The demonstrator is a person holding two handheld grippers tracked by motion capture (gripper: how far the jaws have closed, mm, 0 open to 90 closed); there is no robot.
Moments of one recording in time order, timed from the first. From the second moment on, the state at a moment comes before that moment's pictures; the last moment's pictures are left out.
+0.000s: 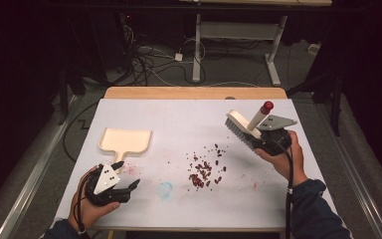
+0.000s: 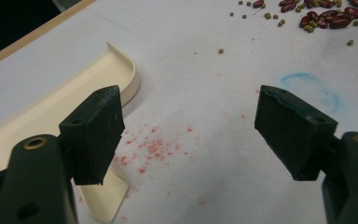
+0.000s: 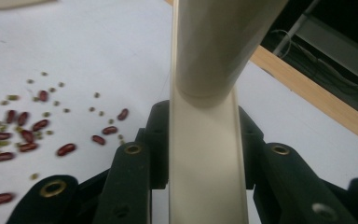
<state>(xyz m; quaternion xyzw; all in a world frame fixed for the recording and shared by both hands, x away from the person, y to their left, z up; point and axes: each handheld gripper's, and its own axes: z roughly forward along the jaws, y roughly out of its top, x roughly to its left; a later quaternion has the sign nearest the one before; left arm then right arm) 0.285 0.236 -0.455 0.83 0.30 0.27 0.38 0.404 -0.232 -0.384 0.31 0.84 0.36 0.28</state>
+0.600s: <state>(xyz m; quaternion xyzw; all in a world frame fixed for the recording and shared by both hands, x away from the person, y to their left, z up) 0.287 0.234 -0.455 0.83 0.33 0.24 0.38 0.436 -0.144 -0.448 0.26 0.88 0.24 0.32</state>
